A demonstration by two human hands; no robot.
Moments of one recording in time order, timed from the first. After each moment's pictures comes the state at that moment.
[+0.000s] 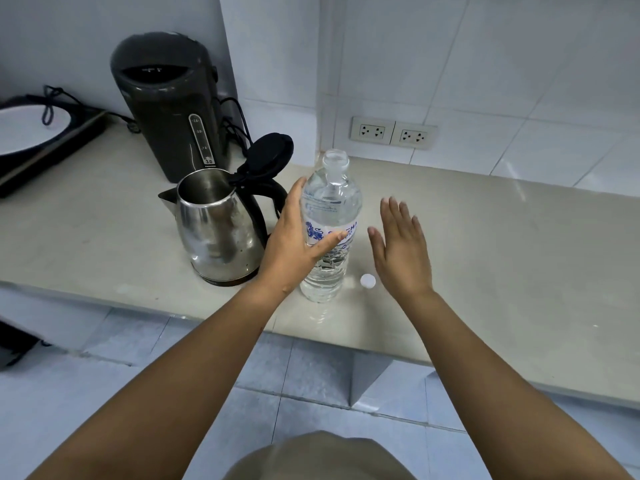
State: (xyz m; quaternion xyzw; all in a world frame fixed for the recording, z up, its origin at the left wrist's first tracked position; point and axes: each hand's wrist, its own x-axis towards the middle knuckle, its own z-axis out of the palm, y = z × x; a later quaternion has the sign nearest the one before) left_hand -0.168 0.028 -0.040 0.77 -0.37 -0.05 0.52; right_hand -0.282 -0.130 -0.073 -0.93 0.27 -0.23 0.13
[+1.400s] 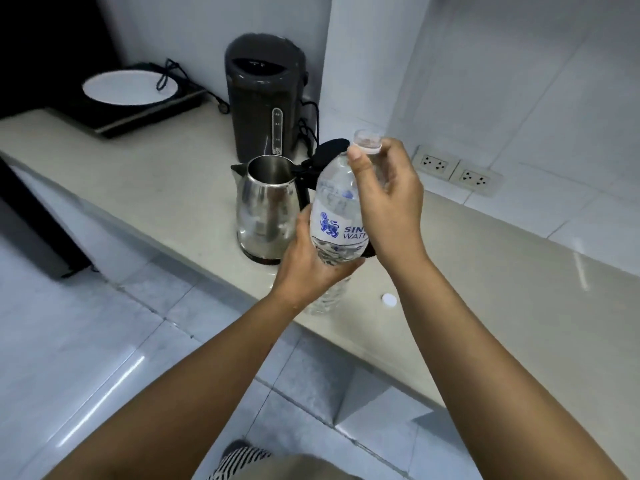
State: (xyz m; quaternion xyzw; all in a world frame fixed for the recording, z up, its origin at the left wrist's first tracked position) left_hand -0.210 0.065 -0.046 0.76 -0.20 -0.02 0.62; right_hand -0.243 -0.029 0.075 -0.77 0.07 -0.36 0.52
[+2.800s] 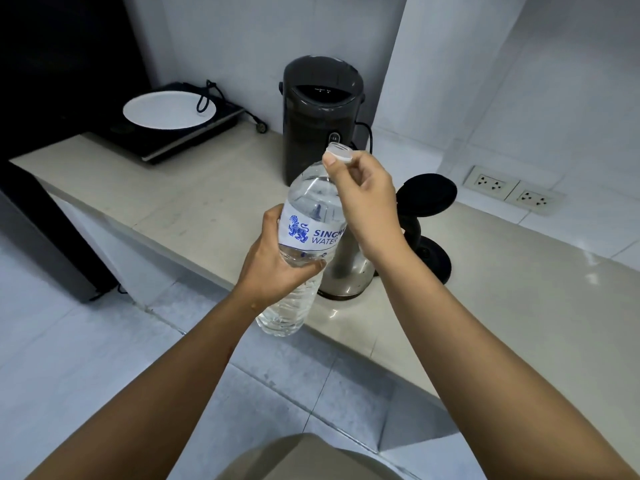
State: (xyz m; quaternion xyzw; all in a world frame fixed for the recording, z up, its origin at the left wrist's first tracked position) left_hand -0.081 0.233 -0.029 0.81 -0.21 -0.02 0.54; right_hand -0.095 0.094 0.058 -0.75 0.08 -0.27 0.59
